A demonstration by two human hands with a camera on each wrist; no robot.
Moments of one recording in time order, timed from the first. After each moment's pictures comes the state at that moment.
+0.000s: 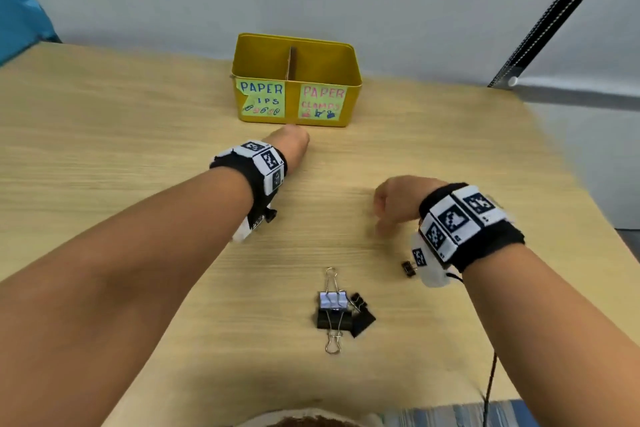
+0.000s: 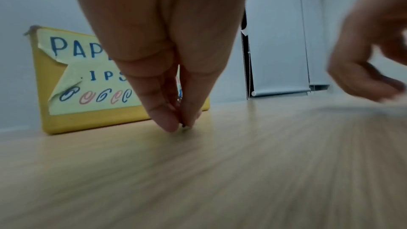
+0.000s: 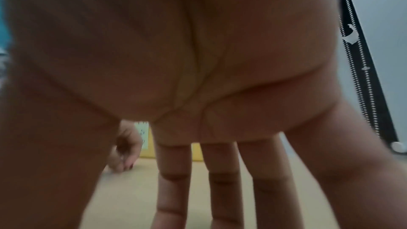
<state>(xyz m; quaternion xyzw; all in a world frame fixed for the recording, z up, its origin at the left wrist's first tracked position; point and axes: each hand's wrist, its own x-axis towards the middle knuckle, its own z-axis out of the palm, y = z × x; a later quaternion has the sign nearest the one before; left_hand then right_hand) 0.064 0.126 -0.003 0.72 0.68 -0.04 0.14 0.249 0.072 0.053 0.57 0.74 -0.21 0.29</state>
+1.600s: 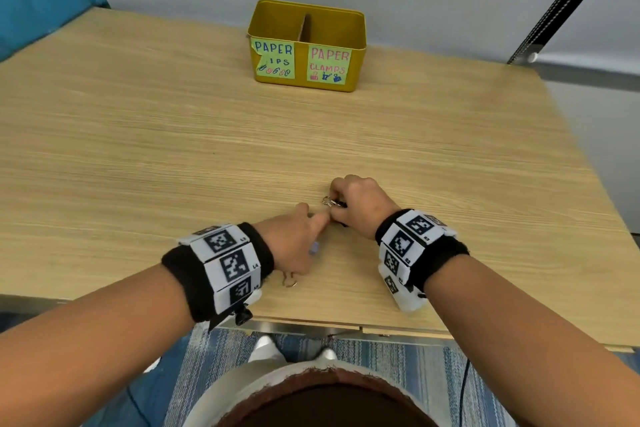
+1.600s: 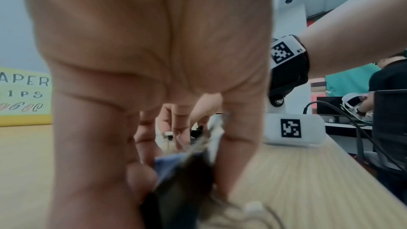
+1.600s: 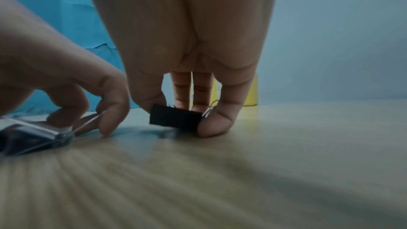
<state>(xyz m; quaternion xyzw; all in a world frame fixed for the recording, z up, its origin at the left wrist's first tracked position) 0.129 -0.083 0.006 0.71 0.60 -0.14 0.33 0.254 -0.009 -0.011 0.48 0.85 -0.20 0.03</state>
